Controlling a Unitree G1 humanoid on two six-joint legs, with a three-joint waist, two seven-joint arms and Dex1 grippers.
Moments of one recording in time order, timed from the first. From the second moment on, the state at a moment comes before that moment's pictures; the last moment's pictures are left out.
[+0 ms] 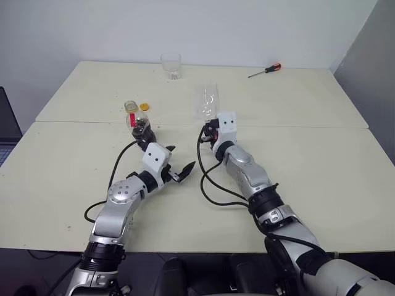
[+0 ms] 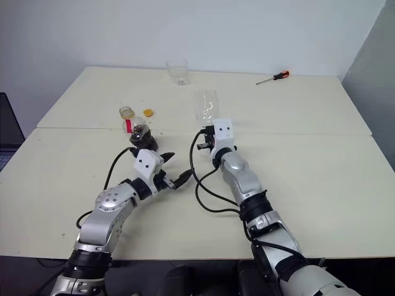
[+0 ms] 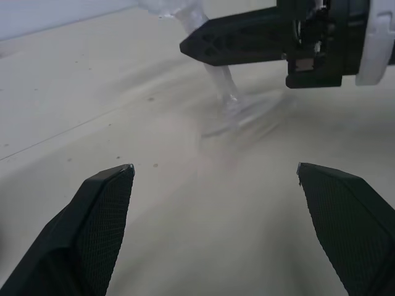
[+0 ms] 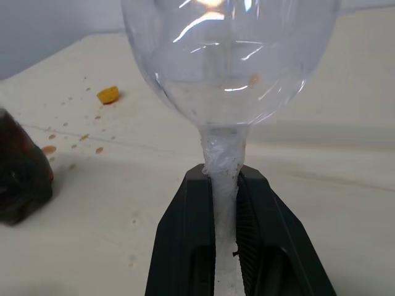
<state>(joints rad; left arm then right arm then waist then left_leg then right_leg) -0.25 0.41 -0.03 -0.07 -0.18 0.26 -0.57 -0.79 0.10 0.12 0.57 0.22 0.19 0.07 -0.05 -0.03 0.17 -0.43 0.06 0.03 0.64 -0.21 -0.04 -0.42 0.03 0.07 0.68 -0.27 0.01</state>
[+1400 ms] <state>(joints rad) -0.29 0.41 -0.01 -0.04 -0.18 0.25 -0.58 -0.45 -0.14 0.21 0.07 0.10 0.38 0.33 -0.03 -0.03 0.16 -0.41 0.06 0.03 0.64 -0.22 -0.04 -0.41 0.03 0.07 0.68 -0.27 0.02</state>
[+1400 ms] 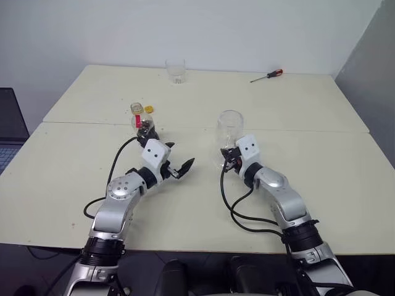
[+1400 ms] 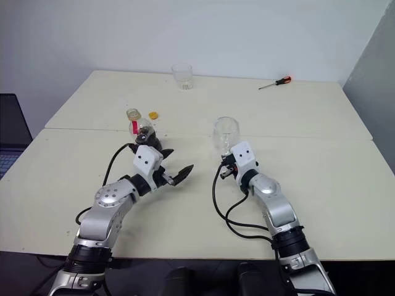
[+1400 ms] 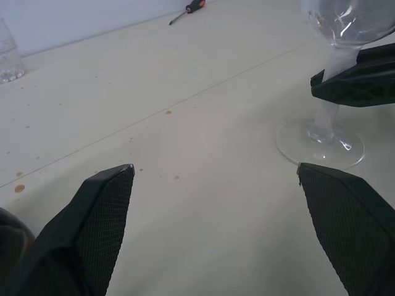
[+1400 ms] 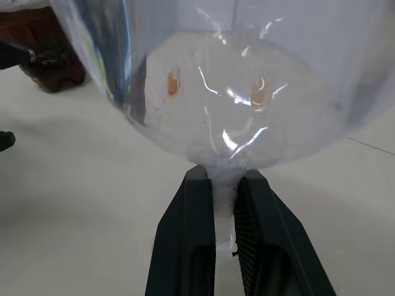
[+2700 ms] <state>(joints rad) -0.20 0.44 0.08 -0.13 -0.20 0.30 -0.54 -0.61 -0.04 0.20 0.33 0.06 0.33 0.37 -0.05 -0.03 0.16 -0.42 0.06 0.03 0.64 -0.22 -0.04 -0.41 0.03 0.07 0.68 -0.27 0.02</state>
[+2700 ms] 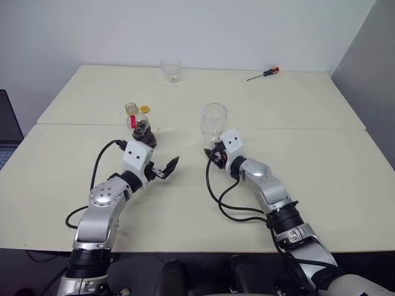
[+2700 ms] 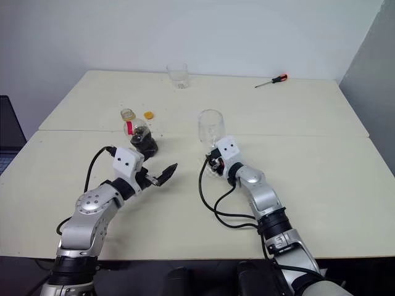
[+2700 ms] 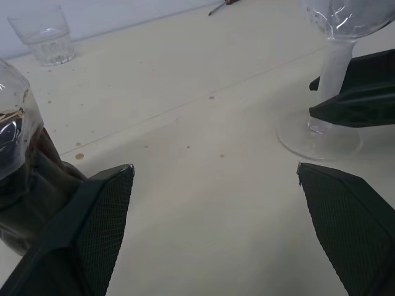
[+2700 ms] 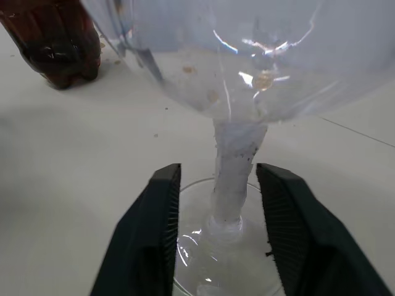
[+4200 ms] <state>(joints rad) -0.19 0.30 0.22 -0.04 -0.21 0.21 -0.23 -0.65 -0.73 -0.12 -0.45 0.58 0.99 0.73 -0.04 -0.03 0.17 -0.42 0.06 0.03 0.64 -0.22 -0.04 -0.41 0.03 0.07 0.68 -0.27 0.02</state>
